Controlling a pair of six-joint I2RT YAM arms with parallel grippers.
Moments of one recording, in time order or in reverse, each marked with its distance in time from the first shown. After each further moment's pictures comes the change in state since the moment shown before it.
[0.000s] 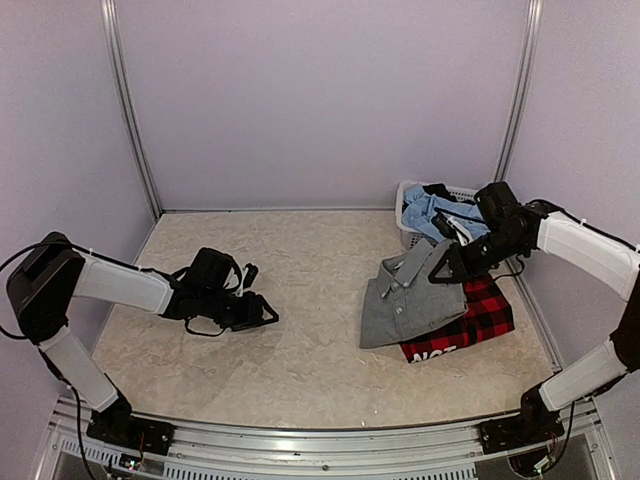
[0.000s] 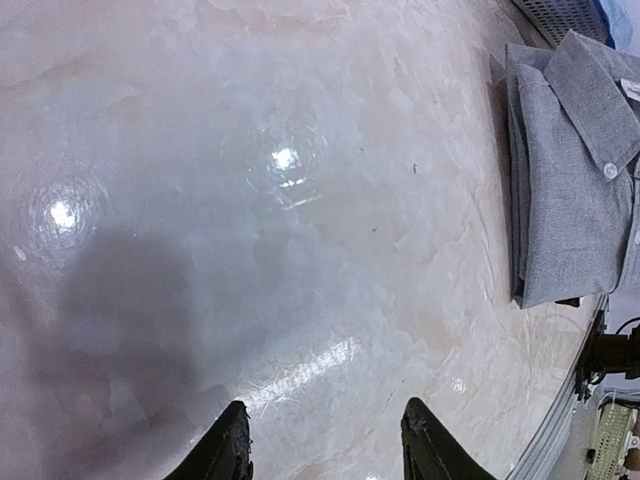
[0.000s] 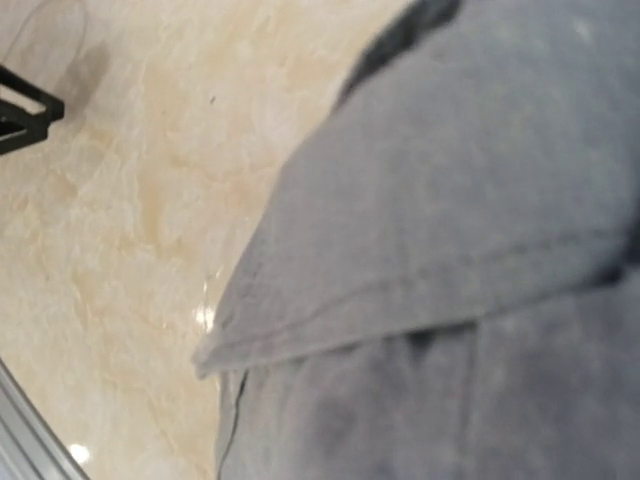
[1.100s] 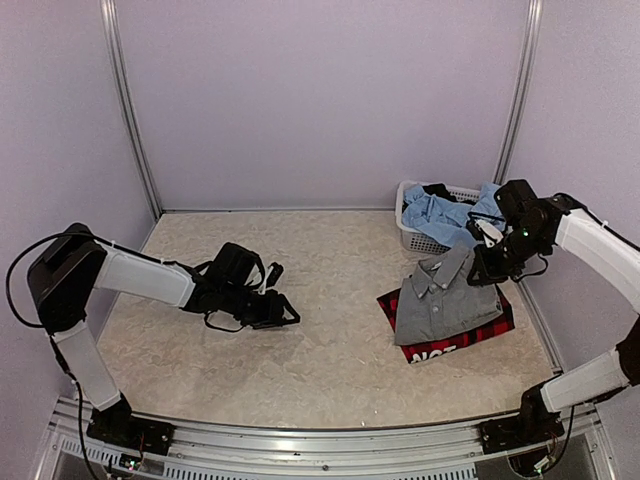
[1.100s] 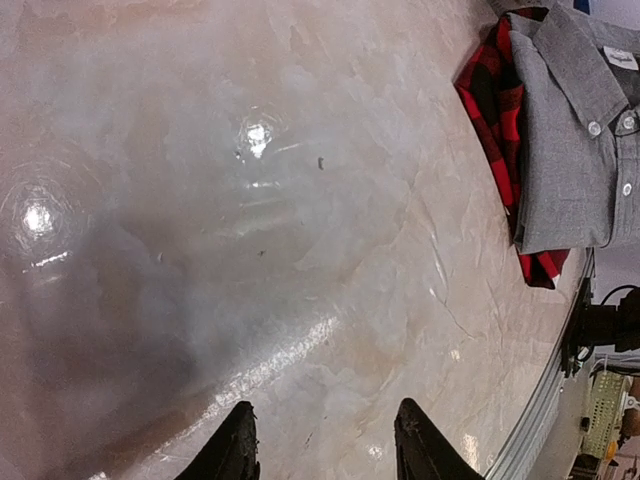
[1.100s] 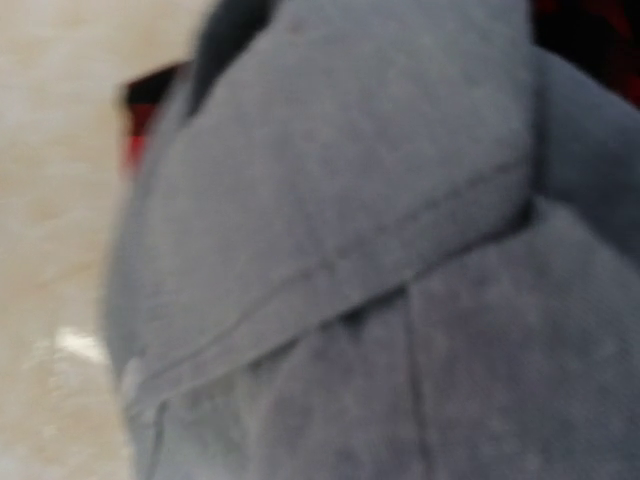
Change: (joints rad) left arm -0.076 0.126 0.149 -0.035 0.058 0.011; right arm -0.077 -0.102 0.041 -0.230 0.323 0.043
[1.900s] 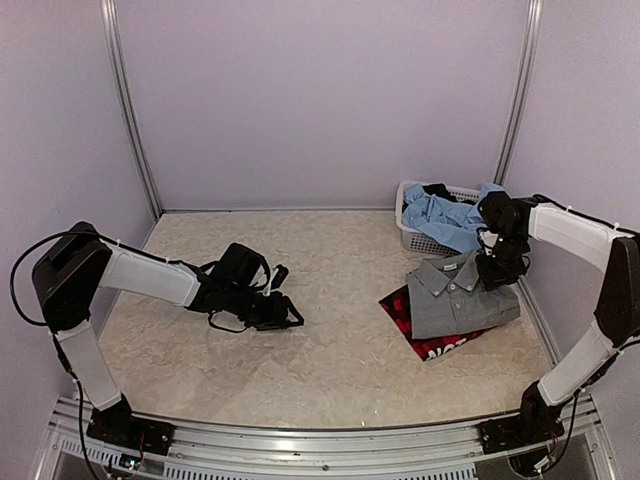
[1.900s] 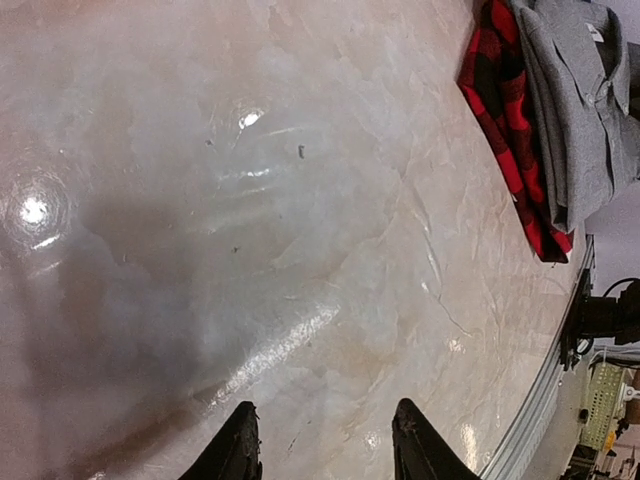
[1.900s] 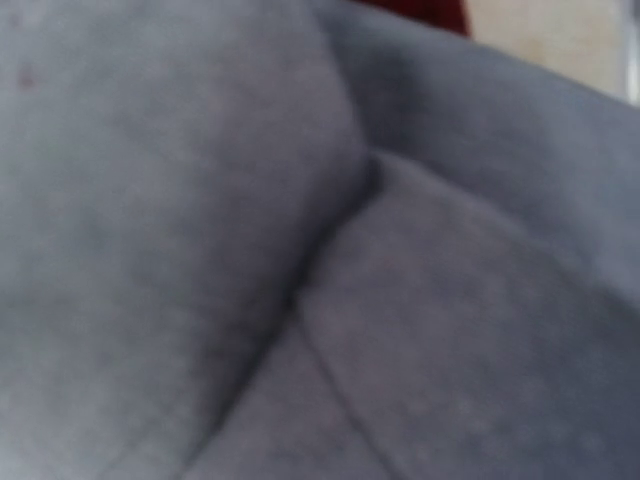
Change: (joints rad) left arm -0.022 0.029 0.034 -0.025 0.011 -0.003; right arm -0.049 0.251 0.037 0.010 0.435 0.056
